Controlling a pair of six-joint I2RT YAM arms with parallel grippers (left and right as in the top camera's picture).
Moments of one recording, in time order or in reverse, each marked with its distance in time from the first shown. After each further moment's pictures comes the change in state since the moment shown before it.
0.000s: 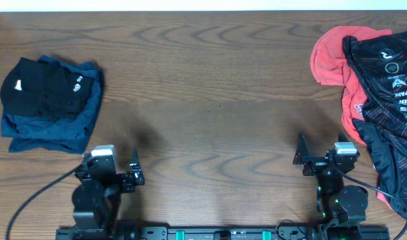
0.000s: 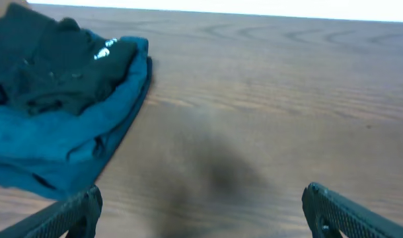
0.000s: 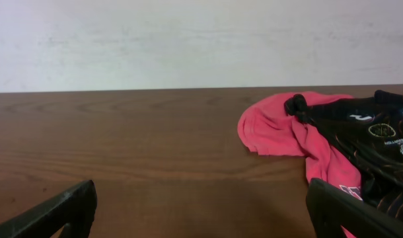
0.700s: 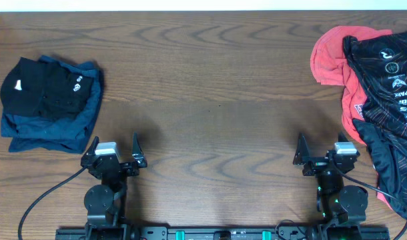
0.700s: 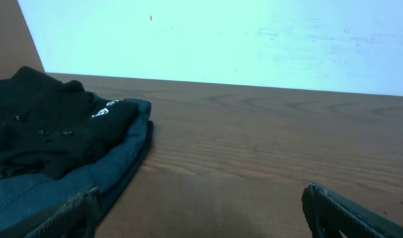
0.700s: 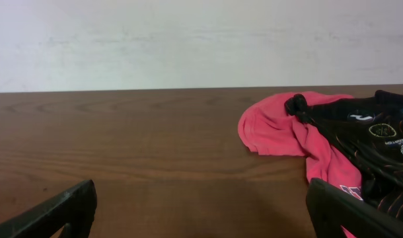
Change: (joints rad) left arm 0.001 -0.105 -0.338 0.536 -0.033 0.000; right arm 0.000 0.000 0.000 -0.001 -0.001 0.000
